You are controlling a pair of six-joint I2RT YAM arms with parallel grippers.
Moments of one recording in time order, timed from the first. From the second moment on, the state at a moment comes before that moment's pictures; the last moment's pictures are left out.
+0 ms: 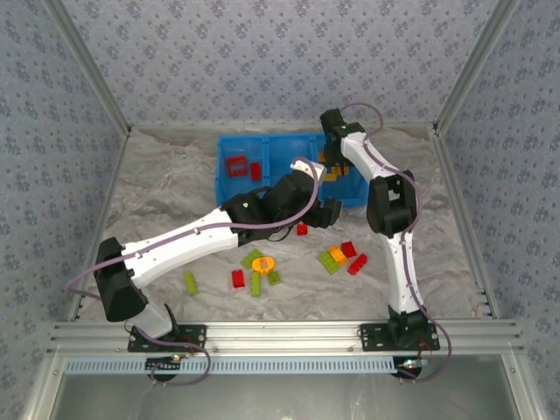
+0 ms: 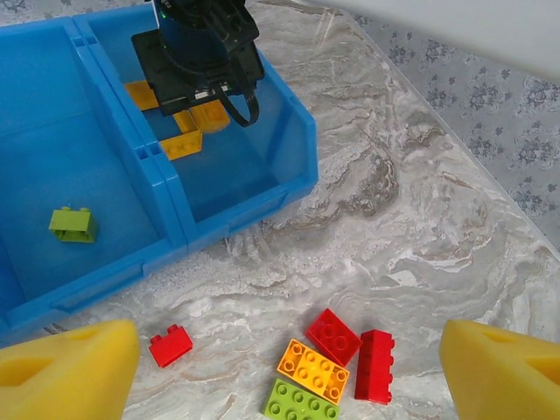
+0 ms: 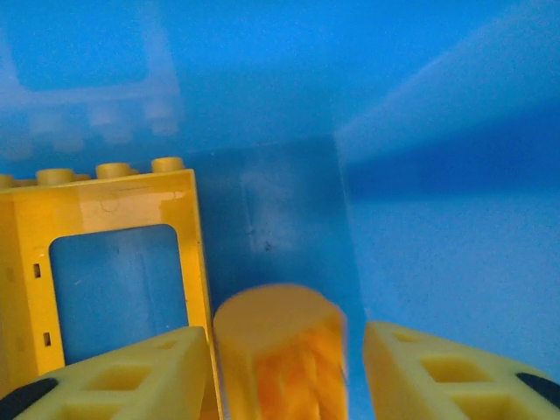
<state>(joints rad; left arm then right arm) -1.10 1.58 1.50 -0.52 -0.28 -0.51 0.29 2.39 2.16 -0.94 0.33 0.30</state>
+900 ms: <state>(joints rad) -0.77 1.04 0.75 -1.14 -0.40 -1.13 1.06 1.20 0.88 -0.16 0.11 0.21</state>
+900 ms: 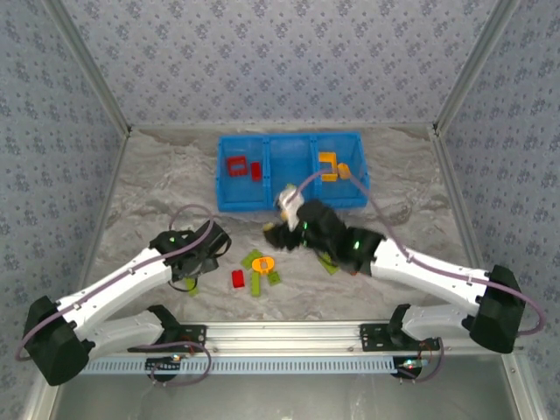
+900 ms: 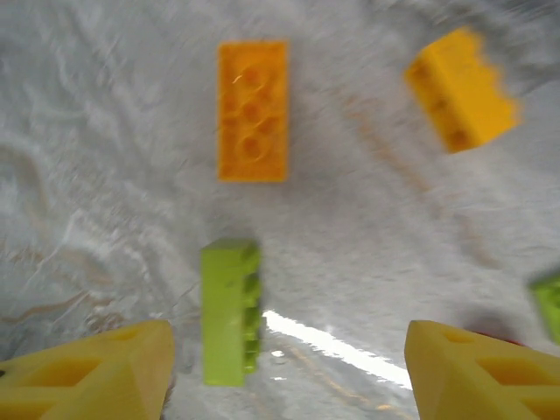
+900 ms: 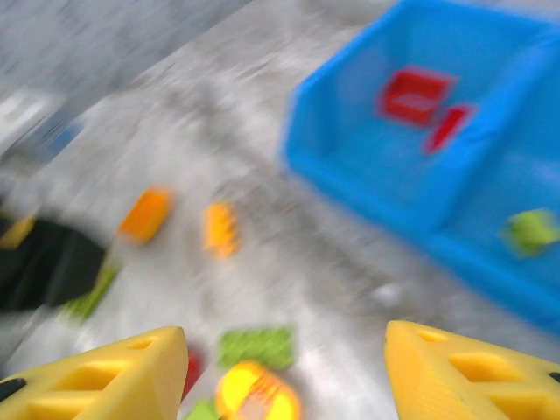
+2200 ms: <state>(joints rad) -0.72 1.38 1.34 -0.97 -0.25 -0.88 1.28 1.05 0.84 0.00 0.58 0.13</state>
